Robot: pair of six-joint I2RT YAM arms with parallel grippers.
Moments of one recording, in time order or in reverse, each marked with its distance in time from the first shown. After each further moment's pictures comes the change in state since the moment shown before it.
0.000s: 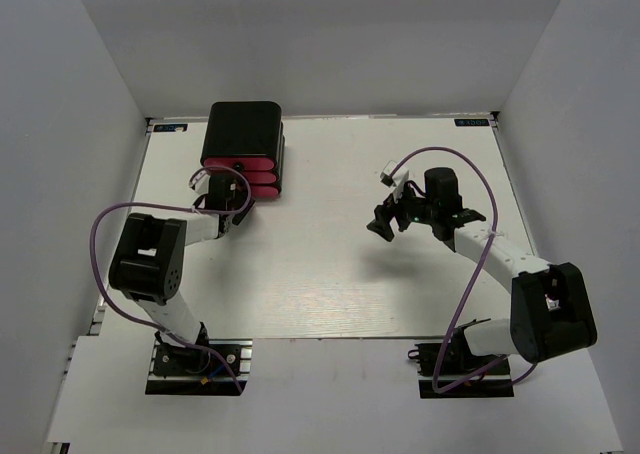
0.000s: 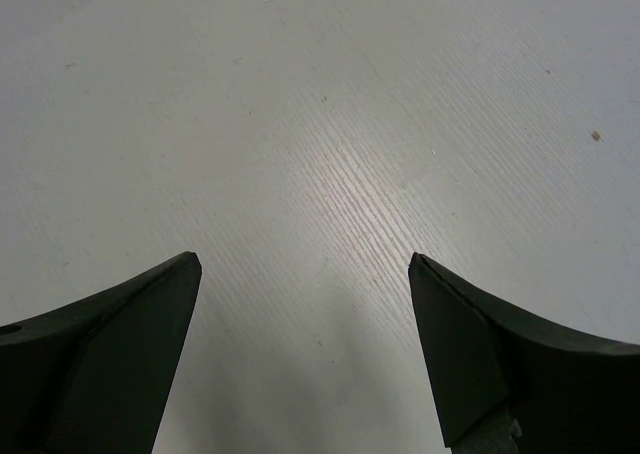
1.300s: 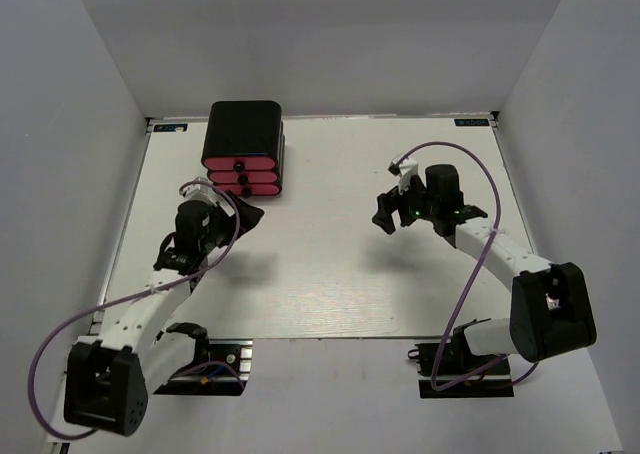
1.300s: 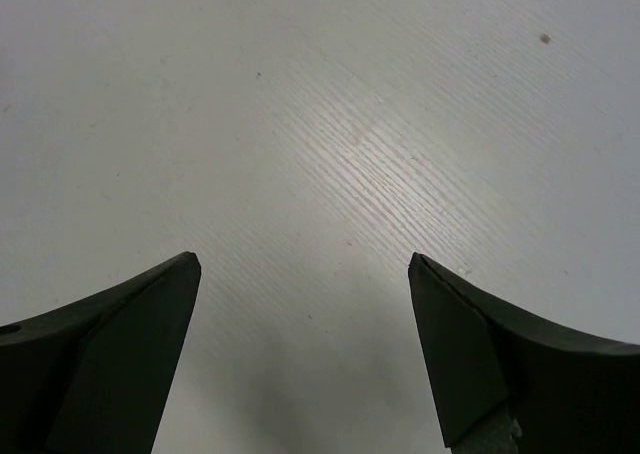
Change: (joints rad) left arm -0.014 -0.710 -0.301 -0.151 0.285 0.239; right arm -0.012 0.007 0.029 -0.056 0.157 0.162
